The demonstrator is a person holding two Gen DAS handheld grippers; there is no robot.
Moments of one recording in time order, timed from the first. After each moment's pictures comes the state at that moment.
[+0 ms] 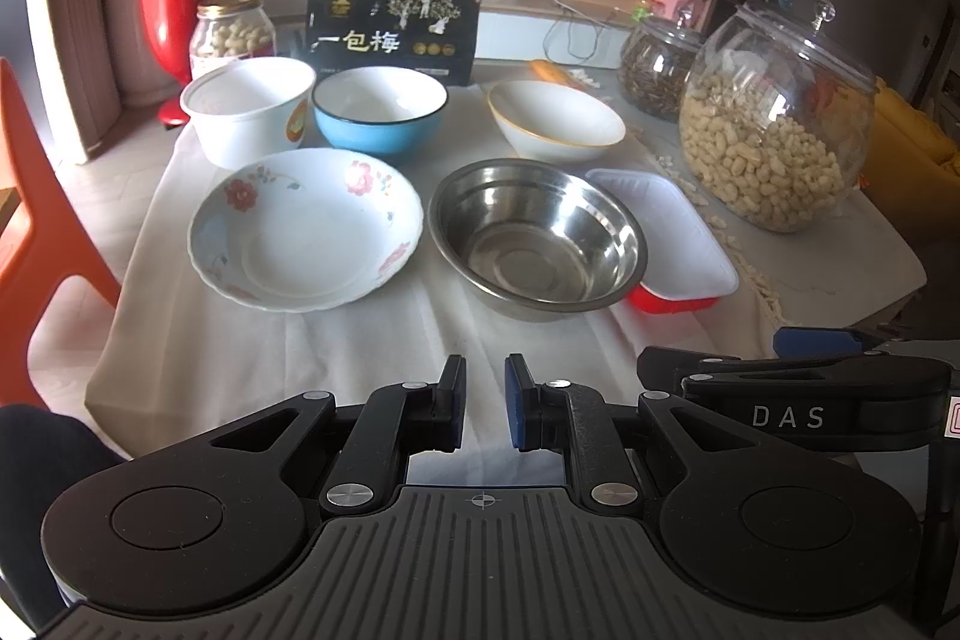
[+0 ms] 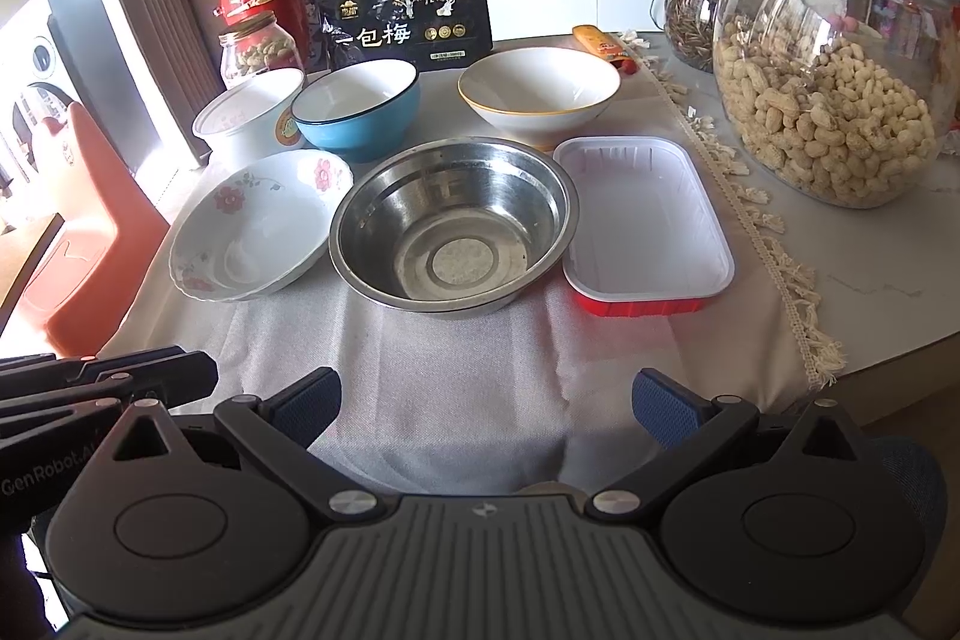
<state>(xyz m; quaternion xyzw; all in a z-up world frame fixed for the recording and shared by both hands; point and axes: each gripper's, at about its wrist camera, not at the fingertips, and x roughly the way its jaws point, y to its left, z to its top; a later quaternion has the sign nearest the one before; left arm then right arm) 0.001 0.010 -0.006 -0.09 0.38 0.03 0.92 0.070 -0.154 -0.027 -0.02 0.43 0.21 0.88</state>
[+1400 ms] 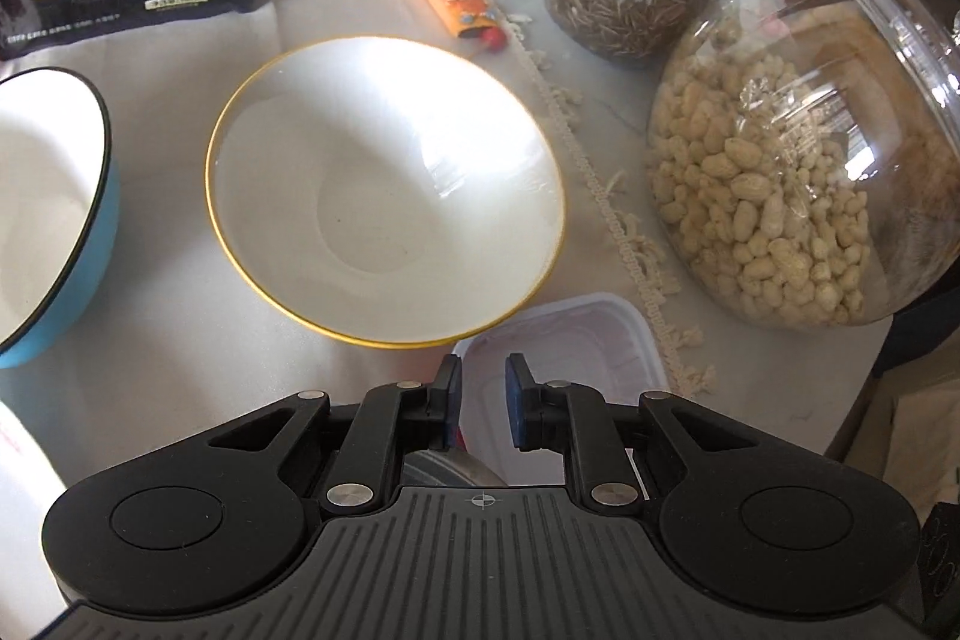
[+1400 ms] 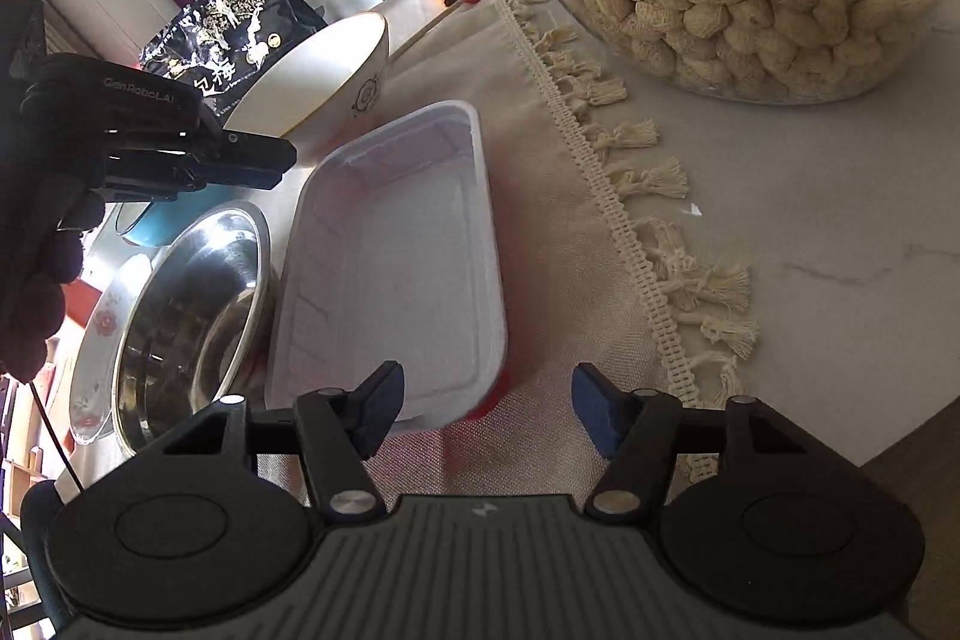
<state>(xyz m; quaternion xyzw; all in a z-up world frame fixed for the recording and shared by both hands) 0.342 -0.022 -0.072 -0.14 0.55 -0.10 0.82 0.238 -0.274 -0.121 0.12 0.50 0.21 0.83</state>
